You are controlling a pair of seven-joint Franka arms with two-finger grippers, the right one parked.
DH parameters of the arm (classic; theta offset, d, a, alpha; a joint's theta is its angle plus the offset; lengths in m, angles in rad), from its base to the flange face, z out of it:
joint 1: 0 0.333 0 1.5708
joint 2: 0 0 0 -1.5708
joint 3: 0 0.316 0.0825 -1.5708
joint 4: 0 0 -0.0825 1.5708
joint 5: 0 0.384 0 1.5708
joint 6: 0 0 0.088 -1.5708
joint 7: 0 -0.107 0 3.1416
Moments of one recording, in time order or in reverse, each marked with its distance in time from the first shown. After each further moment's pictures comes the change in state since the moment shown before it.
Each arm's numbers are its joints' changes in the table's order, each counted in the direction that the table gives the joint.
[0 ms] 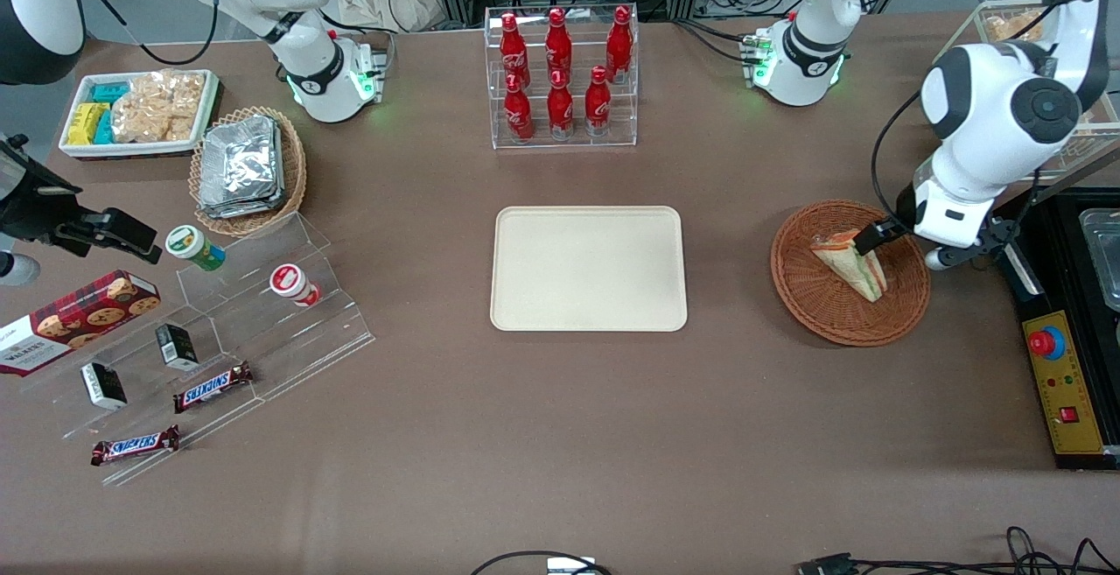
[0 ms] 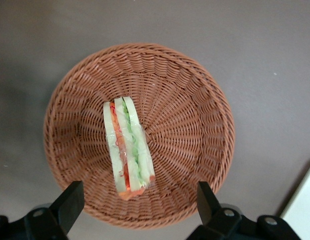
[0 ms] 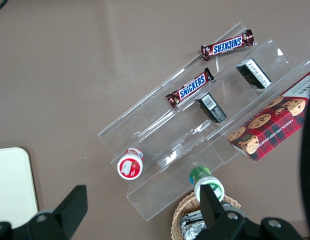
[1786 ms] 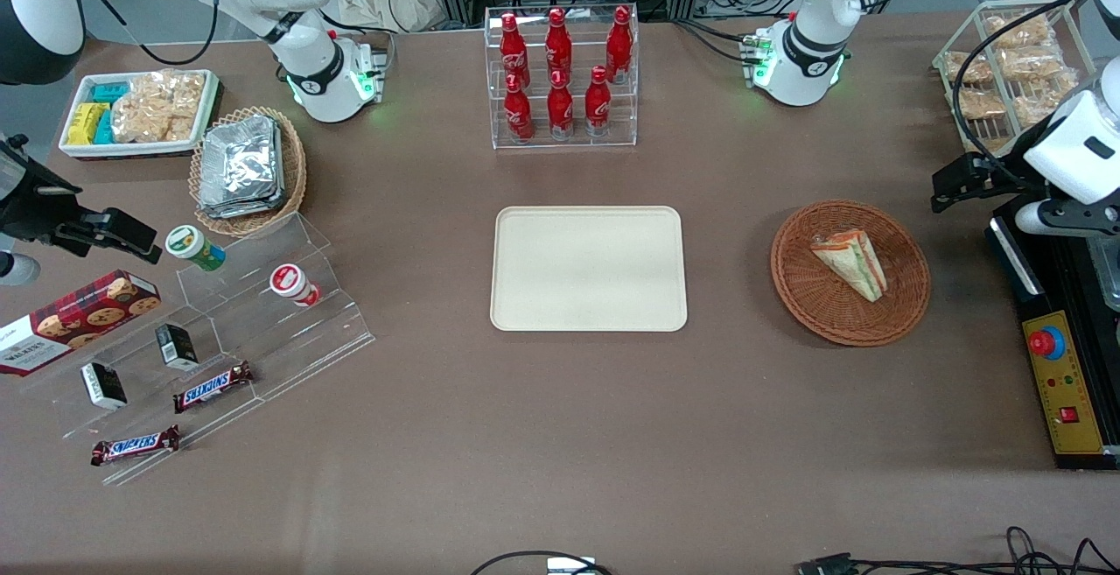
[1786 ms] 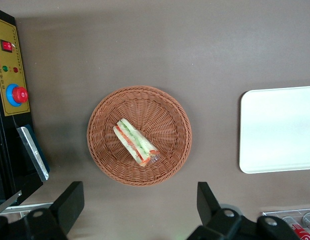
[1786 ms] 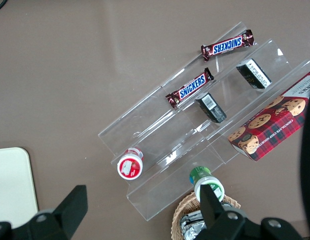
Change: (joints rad) arm -0.013 -0.113 -0.019 -0.817 -0.008 -0.767 -0.497
